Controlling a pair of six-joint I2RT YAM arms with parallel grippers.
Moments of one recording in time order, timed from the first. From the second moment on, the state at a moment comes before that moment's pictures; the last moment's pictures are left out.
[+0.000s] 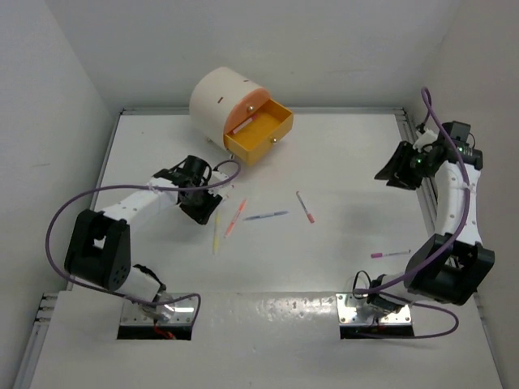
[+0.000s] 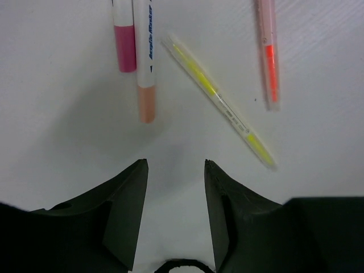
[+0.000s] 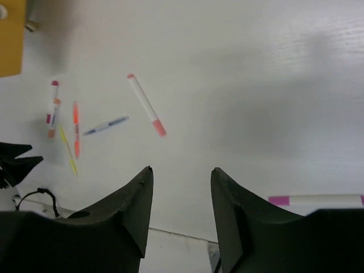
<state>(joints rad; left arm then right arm) -0.35 1.46 0.96 -0.70 0.11 0.32 -0.38 1.42 1.31 -0.97 -0.52 0.09</state>
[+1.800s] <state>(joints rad) -0.42 1.47 1.37 -0.81 0.31 0.41 -0.44 1.39 1.20 -1.07 -0.48 -0.09</state>
